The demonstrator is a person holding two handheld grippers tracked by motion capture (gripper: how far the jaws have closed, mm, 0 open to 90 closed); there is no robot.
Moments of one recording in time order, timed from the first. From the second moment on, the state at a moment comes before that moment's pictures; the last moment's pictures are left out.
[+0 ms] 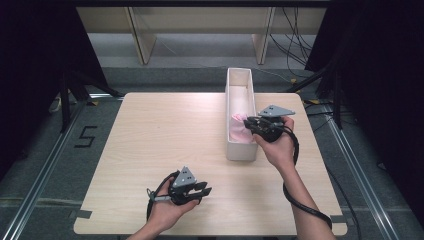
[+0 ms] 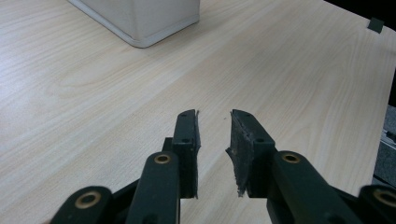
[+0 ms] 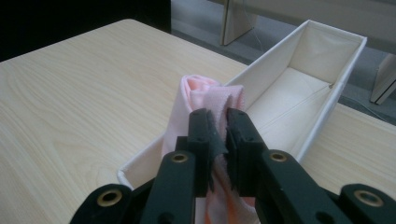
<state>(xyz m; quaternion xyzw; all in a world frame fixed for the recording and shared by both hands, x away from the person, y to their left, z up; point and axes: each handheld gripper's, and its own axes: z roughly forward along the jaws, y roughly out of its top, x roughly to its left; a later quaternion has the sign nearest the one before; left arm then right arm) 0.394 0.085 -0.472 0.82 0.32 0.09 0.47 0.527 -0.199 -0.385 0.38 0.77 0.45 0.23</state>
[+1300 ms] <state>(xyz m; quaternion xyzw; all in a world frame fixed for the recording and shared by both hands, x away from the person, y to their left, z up) 0.394 0.083 -0.473 0.82 0.32 0.09 0.46 0.532 -0.200 -0.392 0.38 0.78 0.44 0.25</state>
